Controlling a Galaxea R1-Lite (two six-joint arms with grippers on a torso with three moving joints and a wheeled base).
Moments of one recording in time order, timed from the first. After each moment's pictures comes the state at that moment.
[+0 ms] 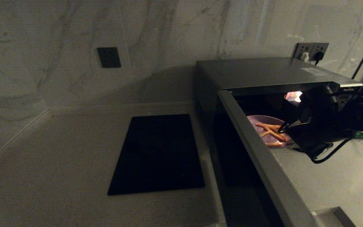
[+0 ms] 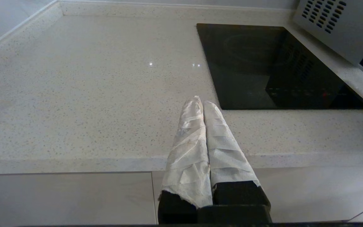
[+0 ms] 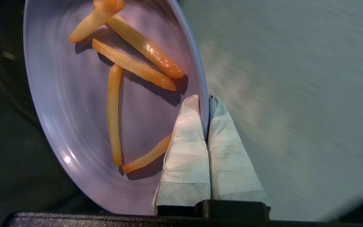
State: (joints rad) left arm 0.00 0.00 0.00 -0.01 0.03 -0.07; right arm 0.08 1.89 -1.29 0.30 -0.15 1.11
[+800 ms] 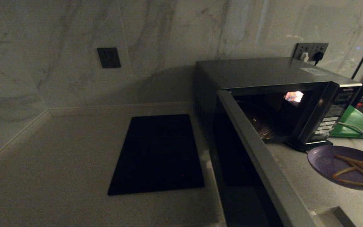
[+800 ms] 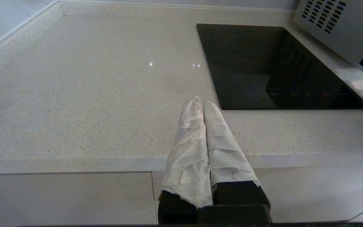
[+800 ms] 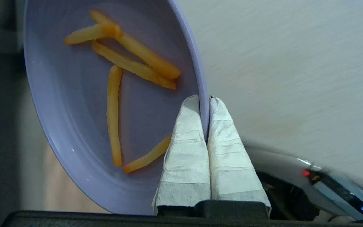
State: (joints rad) left arm 0.00 0.00 0.00 -0.01 0.03 -0.07; right arm -0.43 1.54 -0.86 0.29 -0.18 0.90
